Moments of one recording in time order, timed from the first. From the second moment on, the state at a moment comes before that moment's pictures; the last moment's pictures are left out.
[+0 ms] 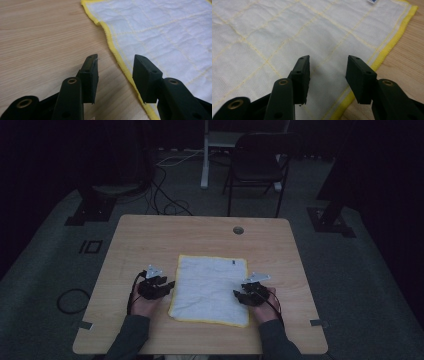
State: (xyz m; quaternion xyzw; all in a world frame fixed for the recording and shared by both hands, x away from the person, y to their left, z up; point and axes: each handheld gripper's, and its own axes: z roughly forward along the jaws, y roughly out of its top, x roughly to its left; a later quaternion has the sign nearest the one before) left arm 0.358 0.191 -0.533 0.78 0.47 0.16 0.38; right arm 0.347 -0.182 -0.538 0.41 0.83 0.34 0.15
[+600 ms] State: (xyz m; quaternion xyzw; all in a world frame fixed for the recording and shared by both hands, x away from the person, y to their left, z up) left arm 0.359 0.157 -0.543 0.80 0.45 0.16 0.38; right arm 0.346 -0.181 -0.539 0.42 0.83 0.34 0.15
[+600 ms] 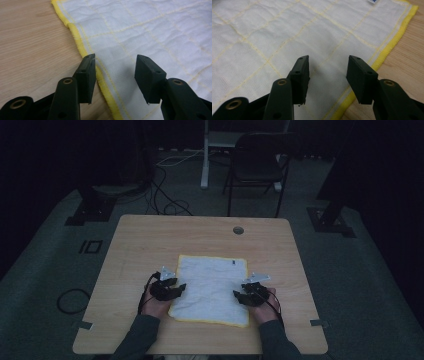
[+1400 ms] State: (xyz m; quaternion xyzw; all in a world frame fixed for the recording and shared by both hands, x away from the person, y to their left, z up) left arm 0.352 0.203 -0.538 0.77 0.50 0.15 0.36; right arm 0.342 -0.189 -0.532 0.42 0.82 0.36 0.18
